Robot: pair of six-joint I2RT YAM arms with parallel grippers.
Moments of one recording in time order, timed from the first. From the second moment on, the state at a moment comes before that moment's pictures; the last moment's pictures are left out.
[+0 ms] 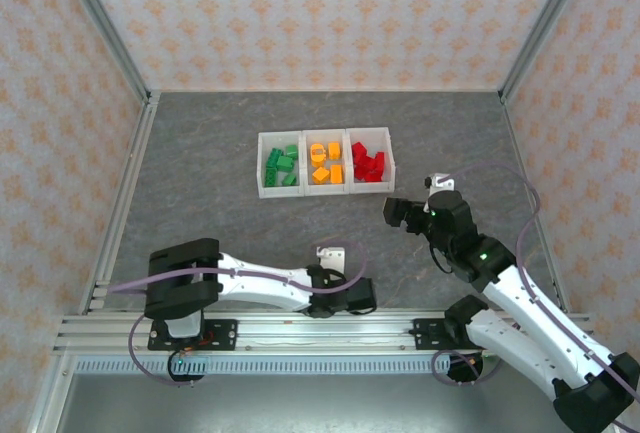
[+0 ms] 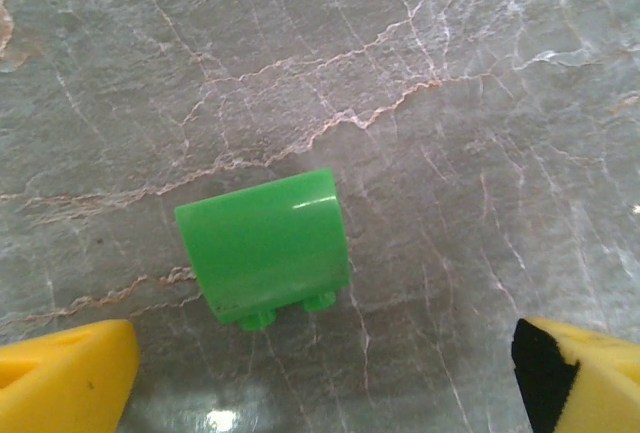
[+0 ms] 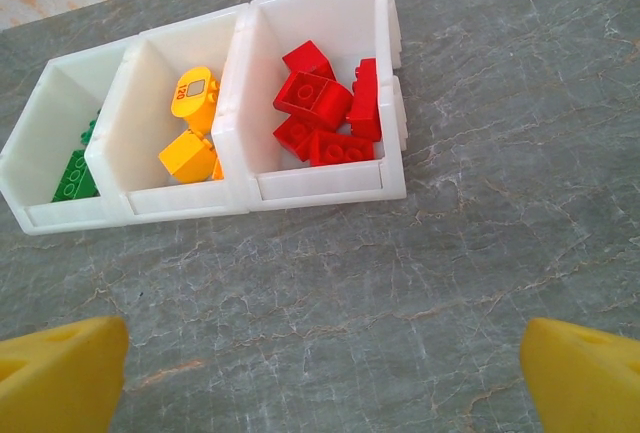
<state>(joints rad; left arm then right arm) -1.38 1.75 1.02 -0.59 -0.44 -1.39 0.55 0.70 0.62 -0.49 0.19 0.51</state>
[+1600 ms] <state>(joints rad) -0.92 1.57 1.10 -0.70 -0.51 -1.01 0.55 0.75 0.62 -0.49 0.27 0.53</state>
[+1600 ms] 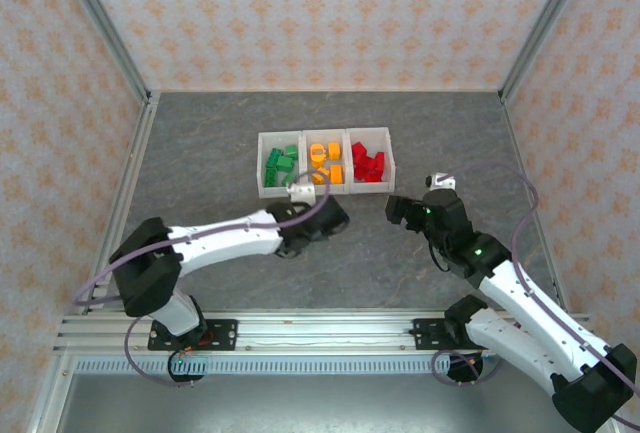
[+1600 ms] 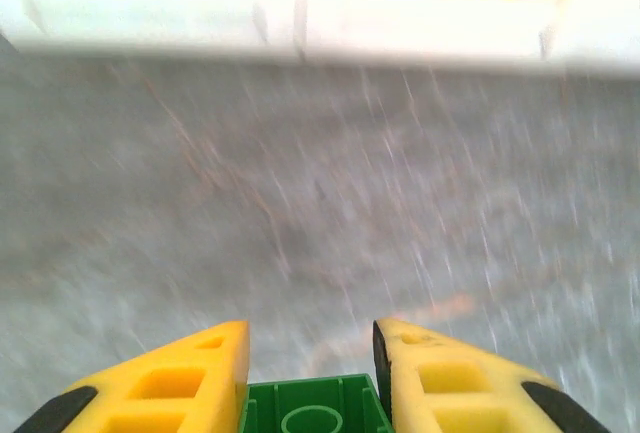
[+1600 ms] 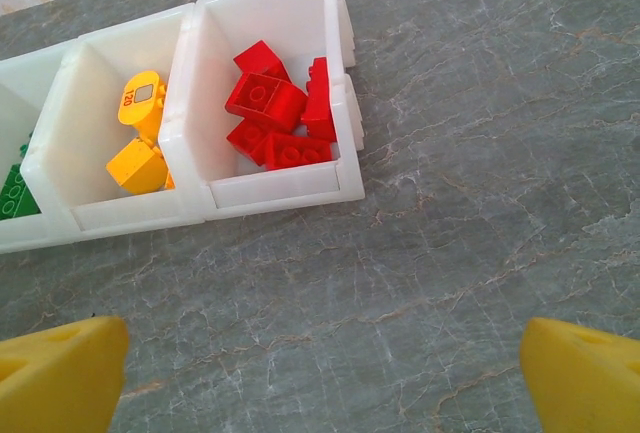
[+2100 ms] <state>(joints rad) -0.50 1.83 1.48 -0.65 -0.54 -0.64 0.55 0.77 0.62 -0.49 0.27 0.53</state>
